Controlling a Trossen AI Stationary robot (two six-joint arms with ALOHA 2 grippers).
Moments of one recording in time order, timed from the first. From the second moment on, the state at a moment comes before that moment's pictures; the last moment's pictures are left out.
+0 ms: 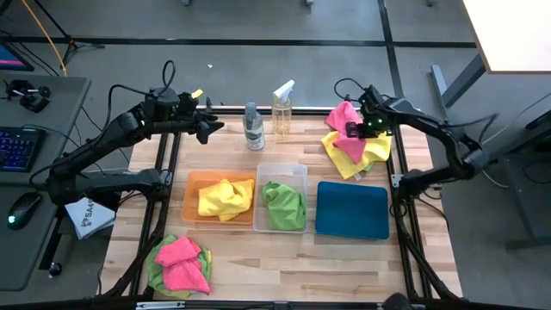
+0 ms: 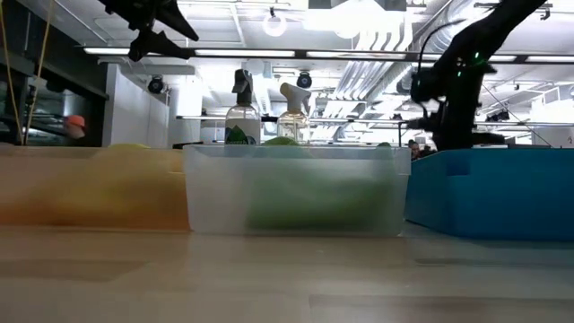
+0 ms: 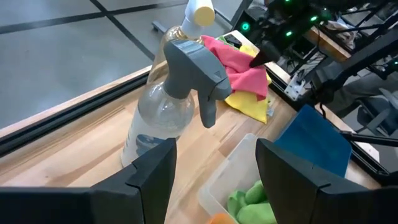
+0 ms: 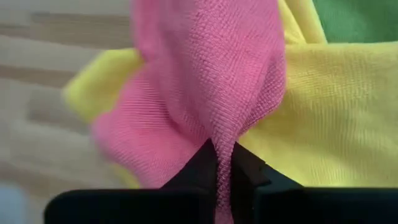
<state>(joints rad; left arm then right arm) 0.61 0.88 1.00 -0.61 0.15 -0.36 -0.97 1.34 0.90 -0.86 -0.08 0.46</state>
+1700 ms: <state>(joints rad) 0.61 0.94 1.00 -0.45 0.14 -0.39 0.22 1.44 1.19 -1.26 -0.14 0.85</state>
